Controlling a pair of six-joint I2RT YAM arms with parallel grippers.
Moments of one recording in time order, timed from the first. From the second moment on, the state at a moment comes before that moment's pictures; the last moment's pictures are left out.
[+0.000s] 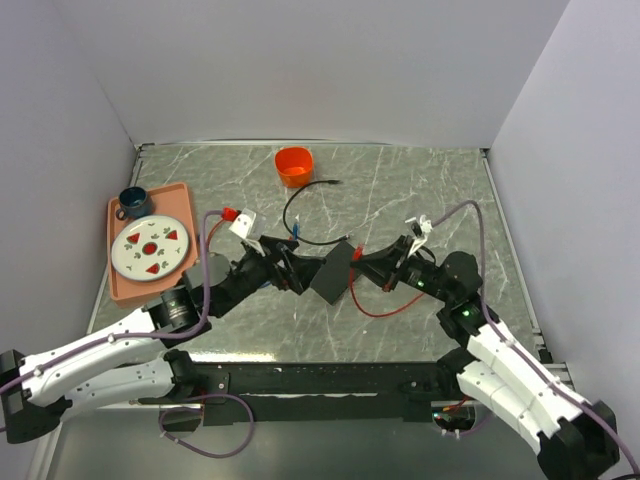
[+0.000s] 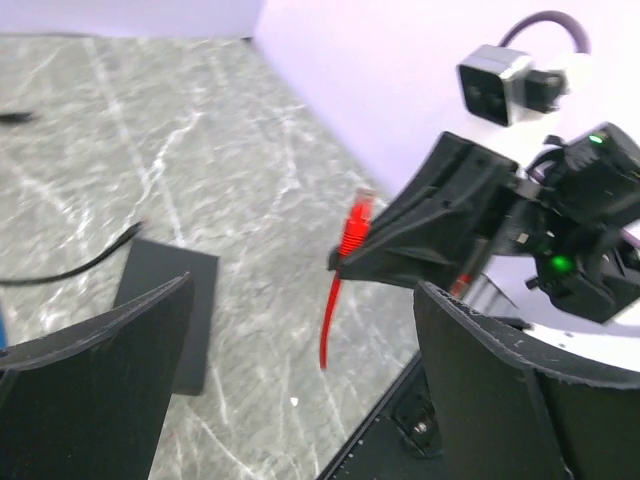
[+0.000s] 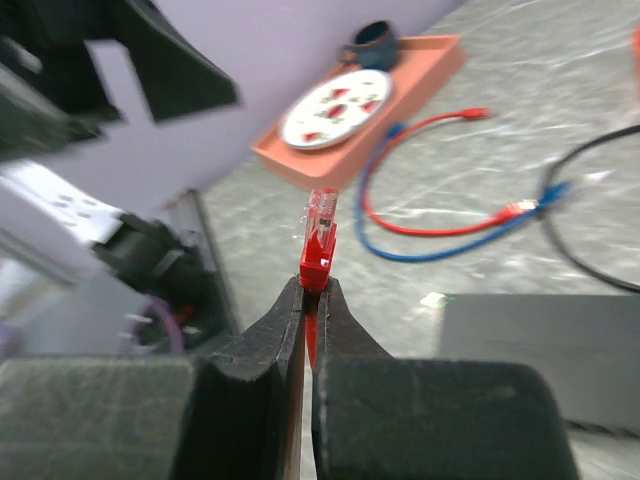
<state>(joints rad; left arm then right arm) -1.05 0.84 0.77 0.07 -0.24 -0.50 0.47 0.72 0.41 0.40 -0.61 0.52</state>
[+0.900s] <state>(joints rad) -1.05 1.14 0.92 0.14 0.32 -0.20 0.47 0.63 0.54 -0.02 -1.04 0.20</state>
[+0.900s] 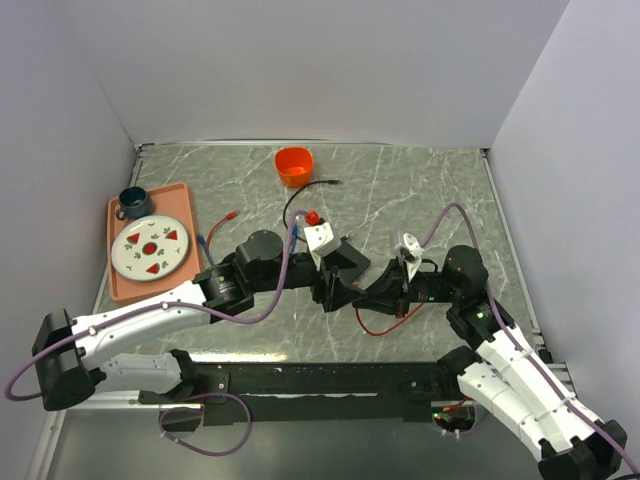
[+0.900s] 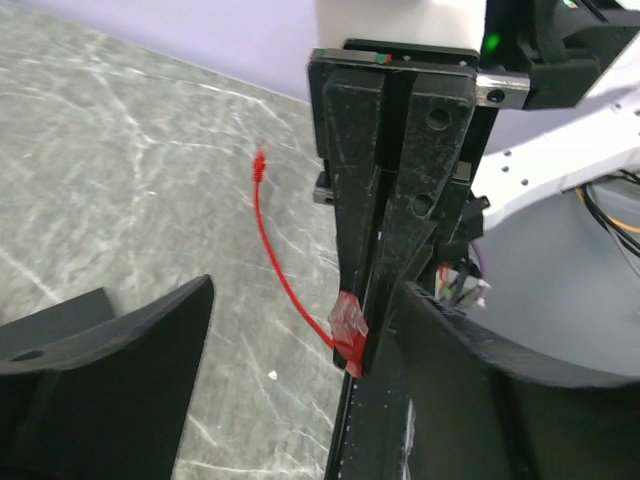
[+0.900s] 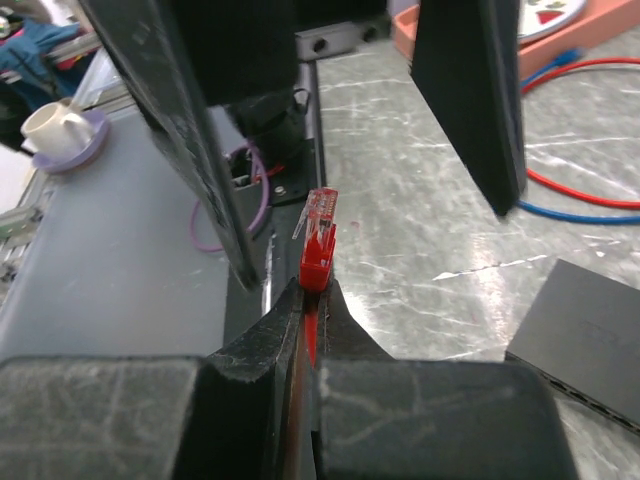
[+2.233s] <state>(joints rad) -1.07 1.27 1.17 -0.14 -0.32 -0.73 0.50 0.48 0.62 -0.19 -0.39 0.30</state>
